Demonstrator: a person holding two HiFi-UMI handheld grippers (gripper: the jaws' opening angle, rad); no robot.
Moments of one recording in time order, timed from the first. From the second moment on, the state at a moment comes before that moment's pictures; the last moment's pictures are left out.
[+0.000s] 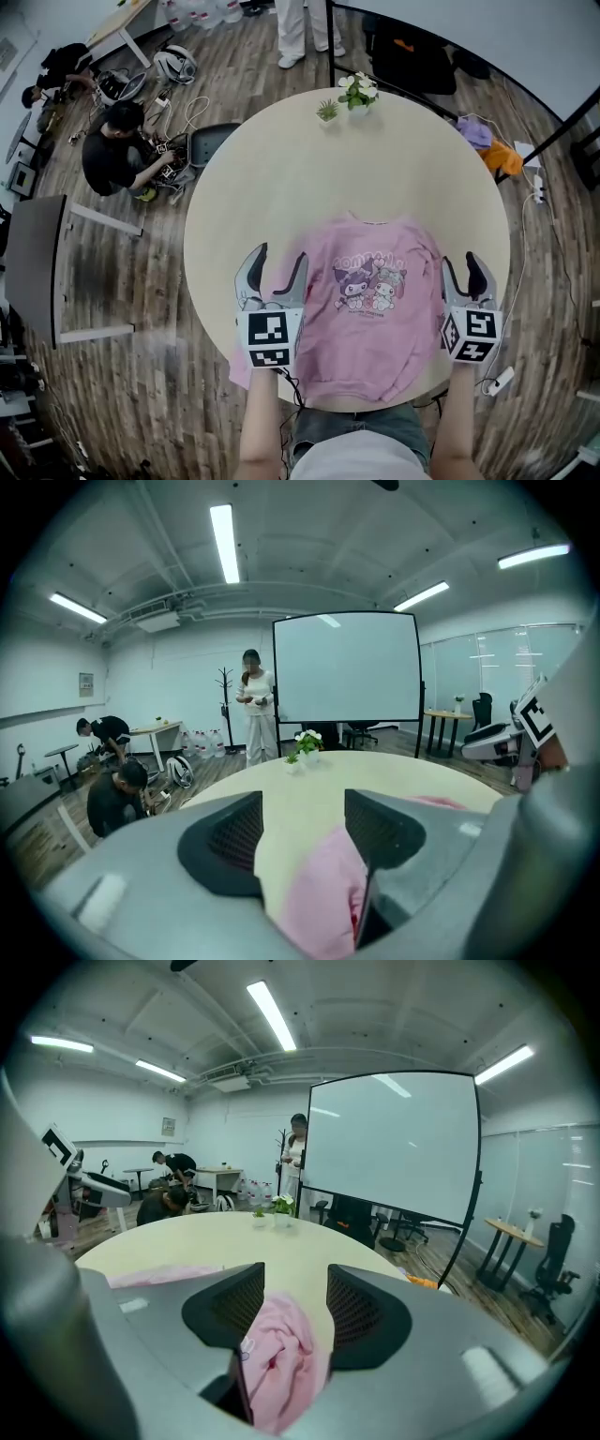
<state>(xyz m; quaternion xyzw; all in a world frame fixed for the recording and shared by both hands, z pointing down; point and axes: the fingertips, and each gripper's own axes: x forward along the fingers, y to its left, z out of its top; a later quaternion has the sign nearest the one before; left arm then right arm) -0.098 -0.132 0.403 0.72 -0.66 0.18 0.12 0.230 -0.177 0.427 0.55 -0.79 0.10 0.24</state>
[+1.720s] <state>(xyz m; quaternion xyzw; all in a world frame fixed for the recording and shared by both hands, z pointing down) -0.090 -0.179 0.601 0.70 -0.55 0.38 0.24 0.261 -0.222 0.604 0.46 -0.76 0.17 0.42</state>
